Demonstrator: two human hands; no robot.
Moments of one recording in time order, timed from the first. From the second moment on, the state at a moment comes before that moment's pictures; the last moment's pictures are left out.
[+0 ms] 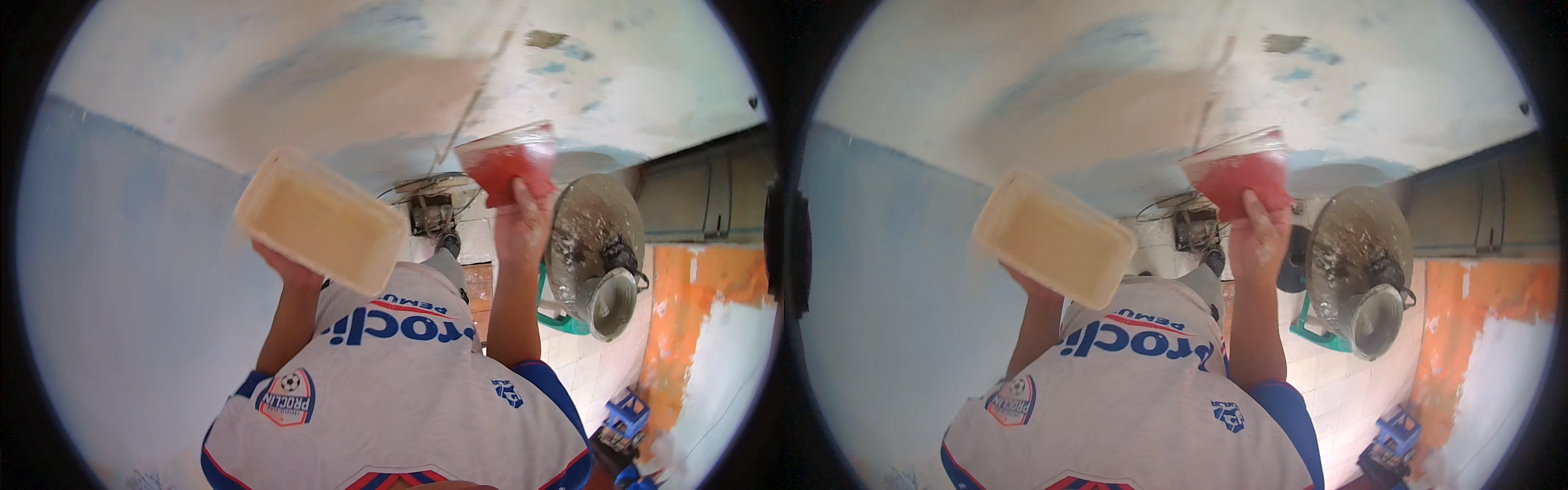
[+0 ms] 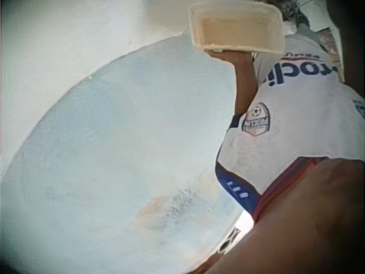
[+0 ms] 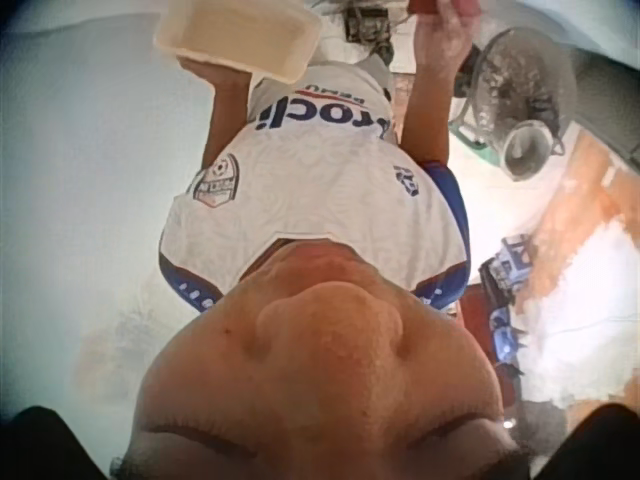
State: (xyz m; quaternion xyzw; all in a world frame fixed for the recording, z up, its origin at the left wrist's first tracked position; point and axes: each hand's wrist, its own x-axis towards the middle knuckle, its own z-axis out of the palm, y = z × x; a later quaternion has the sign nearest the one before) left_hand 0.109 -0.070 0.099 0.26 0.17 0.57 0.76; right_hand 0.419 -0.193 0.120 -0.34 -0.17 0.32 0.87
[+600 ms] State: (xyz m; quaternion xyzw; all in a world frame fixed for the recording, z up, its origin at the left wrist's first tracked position) left_hand 0.028 -0.029 0.092 0.11 0.04 0.56 0.82; right_hand 0.197 -0.161 0.261 -0.56 -0.71 0.09 0.43
